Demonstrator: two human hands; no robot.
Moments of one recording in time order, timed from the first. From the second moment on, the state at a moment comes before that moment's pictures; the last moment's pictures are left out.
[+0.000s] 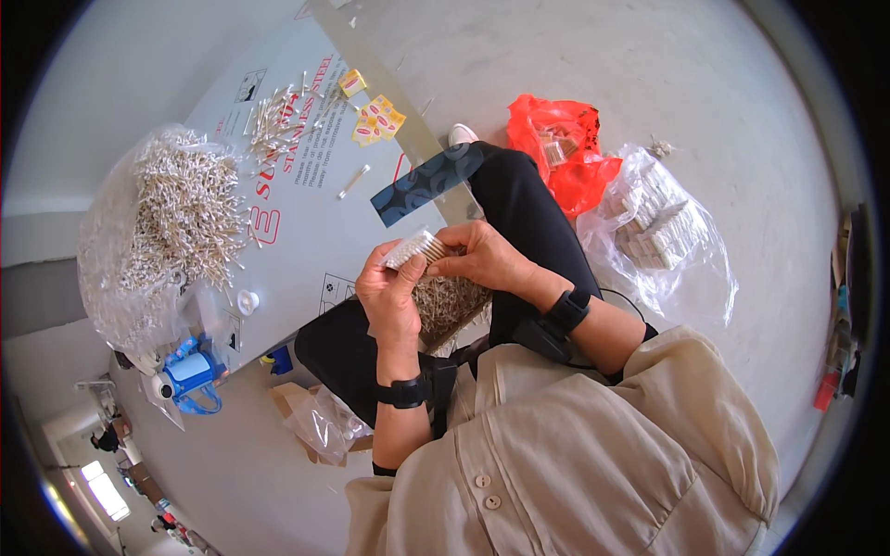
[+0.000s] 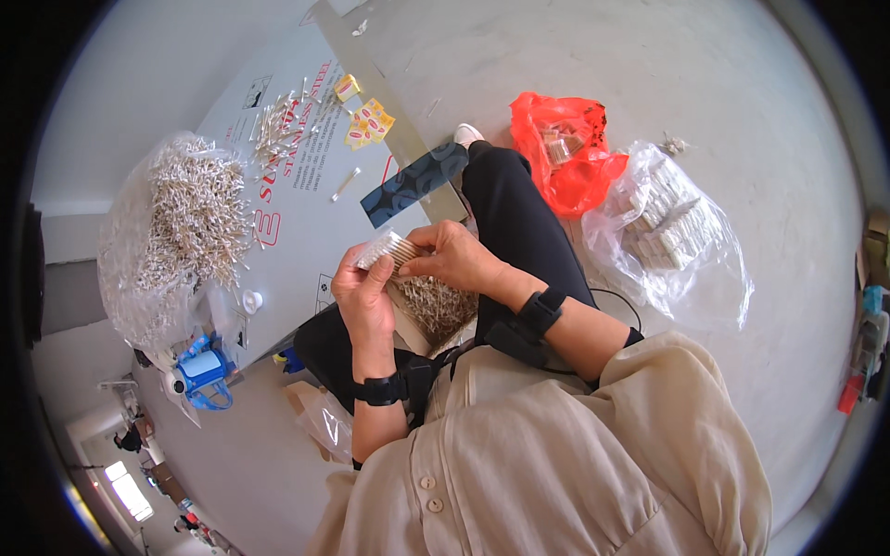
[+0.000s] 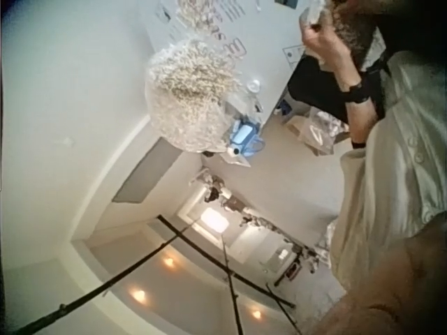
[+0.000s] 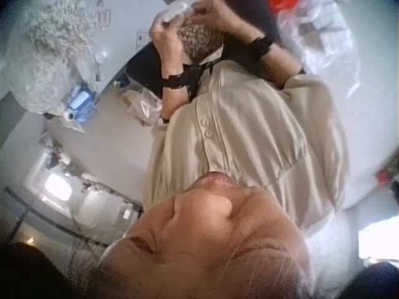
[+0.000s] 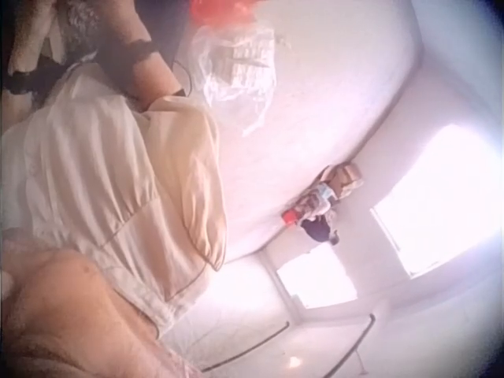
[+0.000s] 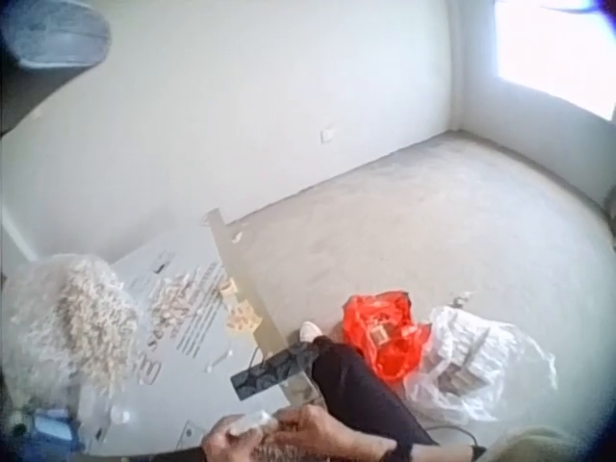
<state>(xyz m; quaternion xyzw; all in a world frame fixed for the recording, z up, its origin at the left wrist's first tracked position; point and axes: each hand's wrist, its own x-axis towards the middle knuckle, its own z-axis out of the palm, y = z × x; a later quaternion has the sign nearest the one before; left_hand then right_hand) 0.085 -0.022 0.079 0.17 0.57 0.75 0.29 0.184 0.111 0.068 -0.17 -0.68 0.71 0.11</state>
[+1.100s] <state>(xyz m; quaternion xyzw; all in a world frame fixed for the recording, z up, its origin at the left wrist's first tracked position) 0.033 -0.041 0.066 0.22 0.78 0.56 0.16 0.284 0.281 0.029 -0.53 -0.76 0.29 0.24</state>
